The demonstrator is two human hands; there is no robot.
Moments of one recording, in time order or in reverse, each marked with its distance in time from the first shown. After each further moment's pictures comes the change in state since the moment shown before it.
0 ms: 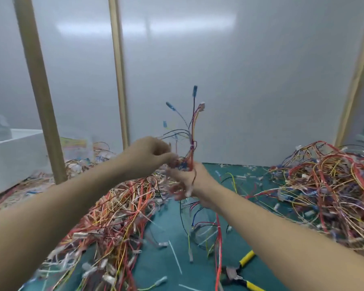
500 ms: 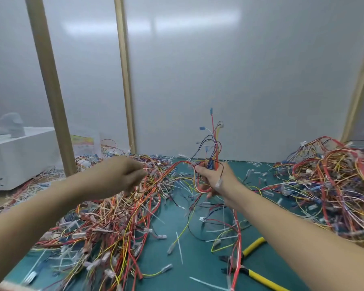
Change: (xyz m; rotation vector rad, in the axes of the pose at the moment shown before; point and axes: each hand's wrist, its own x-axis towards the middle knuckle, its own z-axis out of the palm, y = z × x) left_hand -0.063 -0.044 -0.019 0.196 -0.195 -0.125; right_hand -0.021 0.008 -0.031 -0.142 0.286 0.021
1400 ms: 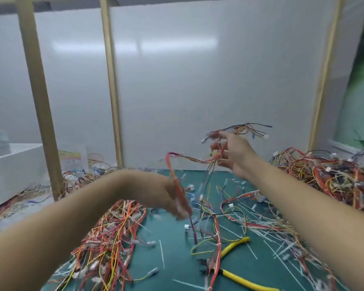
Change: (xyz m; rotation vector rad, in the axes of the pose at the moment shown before) left_hand 0.028 0.114 -0.004 -0.256 -0.642 0.222; right_hand -0.017 -0.098 -0.076 0.252 0.121 -0.024
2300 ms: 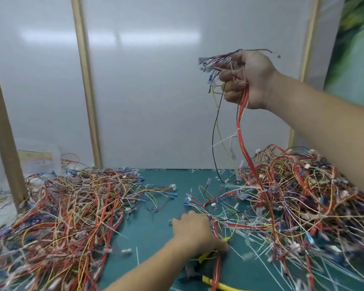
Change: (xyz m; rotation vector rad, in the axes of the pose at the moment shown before) left_hand 0.149 0.035 0.125 0.232 0.405 -0.357; right_hand 0.025 -0.142 -0.044 0.029 -0.298 -0.113
